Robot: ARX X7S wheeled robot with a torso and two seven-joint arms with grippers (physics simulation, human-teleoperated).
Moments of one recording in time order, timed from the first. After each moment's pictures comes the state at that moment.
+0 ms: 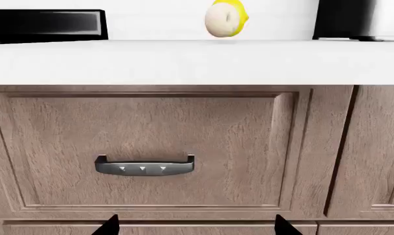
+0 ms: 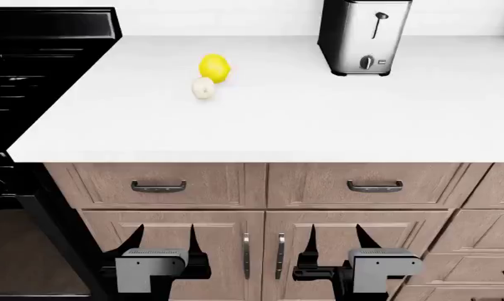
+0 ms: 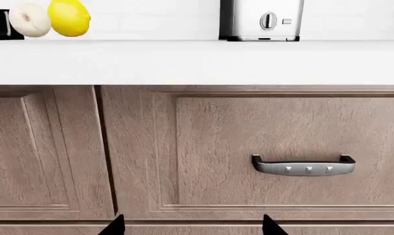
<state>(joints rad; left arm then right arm) 0.00 0.00 0.00 0.00 0.00 0.00 0.00 0.00 0.00 0.00 0.00 0.00 0.00 0.00</state>
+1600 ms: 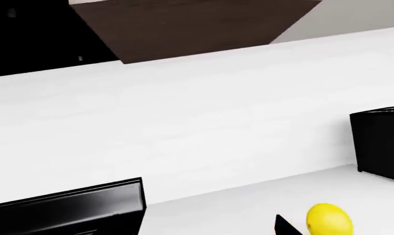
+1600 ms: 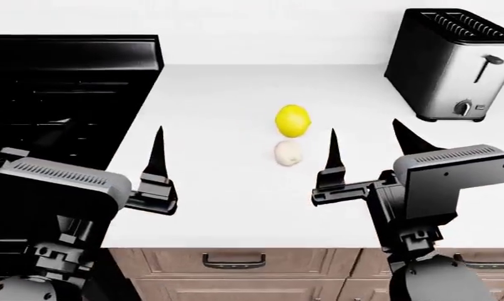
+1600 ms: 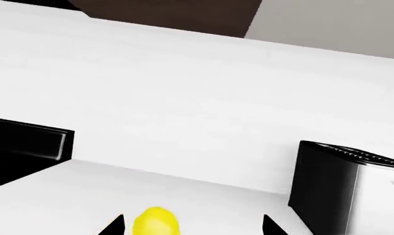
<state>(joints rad) -0.30 -0.27 -0.04 0.93 -0.24 -0.86 -0.01 0.31 0.23 -0.07 -0.73 0.14 0.72 0.06</state>
